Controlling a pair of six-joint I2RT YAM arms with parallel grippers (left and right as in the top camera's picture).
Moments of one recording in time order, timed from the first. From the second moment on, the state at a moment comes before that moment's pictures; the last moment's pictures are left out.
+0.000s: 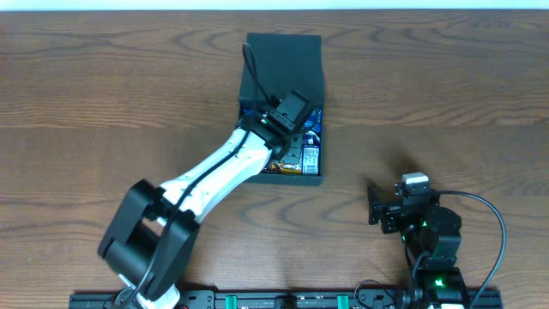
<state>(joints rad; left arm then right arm) -0.68 1.82 1.31 -0.71 -0.08 -0.52 -0.02 0.48 0.01 -0.06 -0.16 -0.07</state>
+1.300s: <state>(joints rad) -0.47 1.56 1.04 -0.76 -0.28 -0.57 -0.02 0.48 0.01 -0.06 -0.16 -0.07</state>
